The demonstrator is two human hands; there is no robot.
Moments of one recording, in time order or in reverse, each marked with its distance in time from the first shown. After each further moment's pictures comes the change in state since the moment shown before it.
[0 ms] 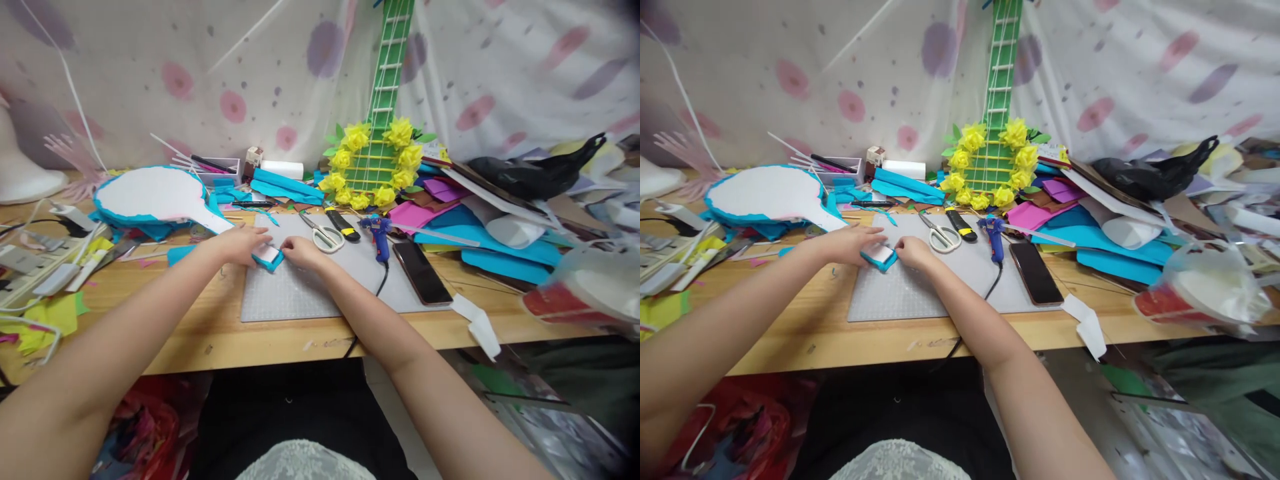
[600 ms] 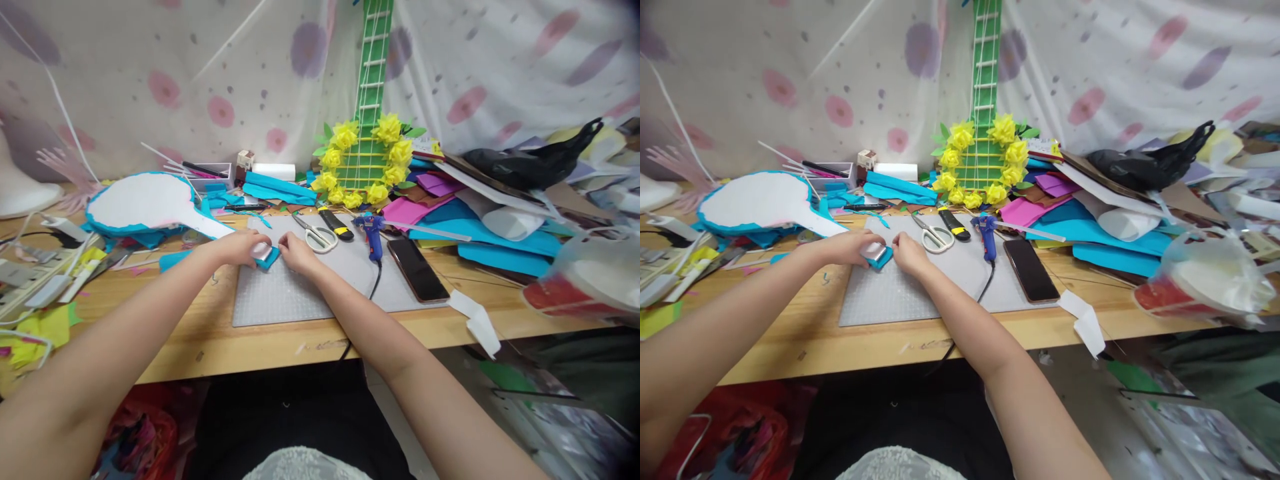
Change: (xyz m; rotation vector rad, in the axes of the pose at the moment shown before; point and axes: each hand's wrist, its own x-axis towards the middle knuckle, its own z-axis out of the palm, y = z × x) left_hand 0.015 0.012 -0.005 0.039 -0.007 0.012; right_hand 0.000 0.011 0.010 0.103 0.174 0.032
